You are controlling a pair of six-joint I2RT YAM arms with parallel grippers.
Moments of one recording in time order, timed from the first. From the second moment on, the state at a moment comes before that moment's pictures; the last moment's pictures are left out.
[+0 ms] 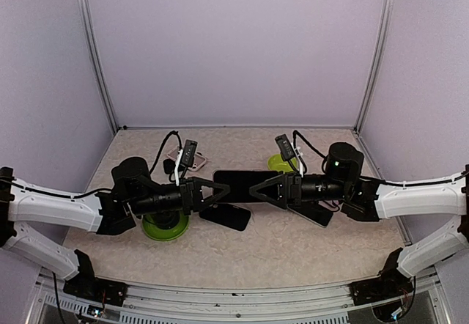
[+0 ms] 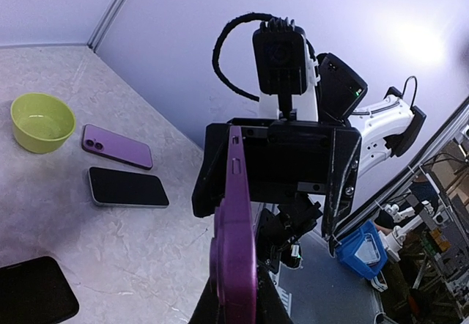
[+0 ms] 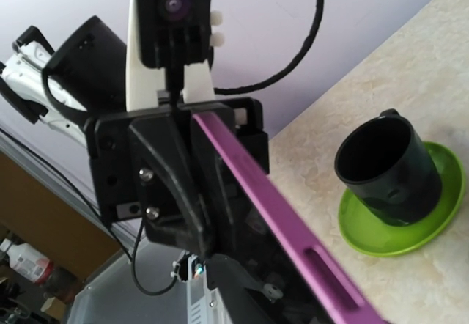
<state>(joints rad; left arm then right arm) -0.97 1.29 0.58 0.71 0.33 -0.65 0.88 1.30 0.66 0.60 -0.63 0.66</state>
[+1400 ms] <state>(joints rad) -0.85 1.37 0.57 0.59 0.24 -0.68 0.84 1.18 0.62 0.38 -0.44 0.57</state>
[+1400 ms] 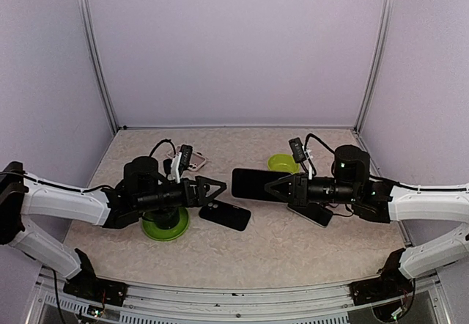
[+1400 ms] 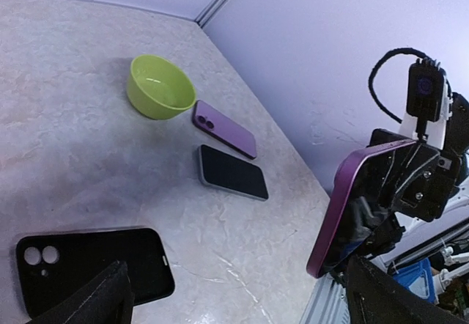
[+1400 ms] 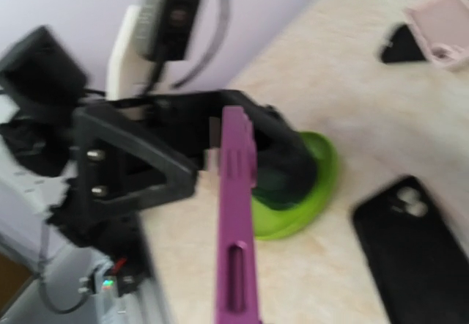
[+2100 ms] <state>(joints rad) -0.86 1.69 0.91 0.11 -0.15 -0.65 0.84 1.20 0.61 0.23 -0.26 0.57</state>
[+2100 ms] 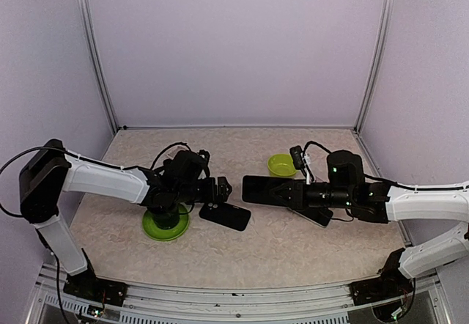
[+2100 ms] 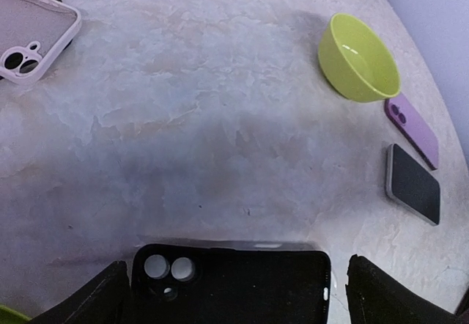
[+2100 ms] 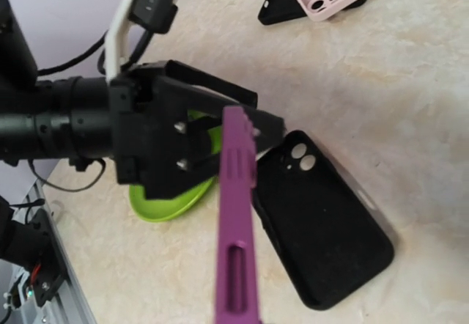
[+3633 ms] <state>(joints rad) -0.93 1.85 0.96 0.09 0.02 -0.71 0.78 1.12 0.61 -0.03 -0.09 0.63</state>
